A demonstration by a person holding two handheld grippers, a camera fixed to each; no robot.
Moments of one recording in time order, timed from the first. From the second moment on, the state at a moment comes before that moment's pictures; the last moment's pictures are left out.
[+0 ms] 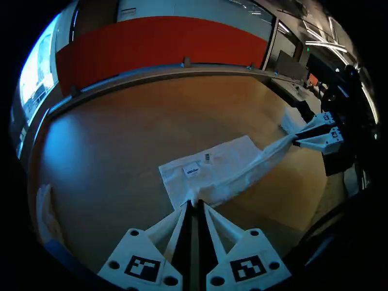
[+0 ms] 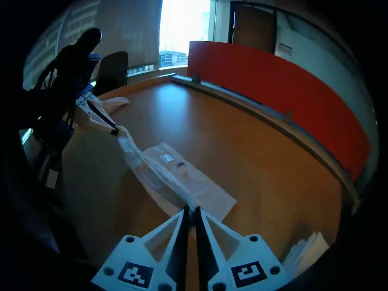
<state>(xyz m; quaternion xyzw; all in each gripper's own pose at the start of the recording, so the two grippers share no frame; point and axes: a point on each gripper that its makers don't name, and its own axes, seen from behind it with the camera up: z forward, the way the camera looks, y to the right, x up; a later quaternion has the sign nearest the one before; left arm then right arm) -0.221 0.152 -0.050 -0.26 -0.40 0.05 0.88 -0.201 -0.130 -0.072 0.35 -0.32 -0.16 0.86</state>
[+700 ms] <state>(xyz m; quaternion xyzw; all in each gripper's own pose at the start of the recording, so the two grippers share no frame) -0.272 0.158 -0.006 -0.26 -0.42 0.07 0.87 -0.252 -0.122 -0.037 0.35 -0.36 -0.17 0.85</state>
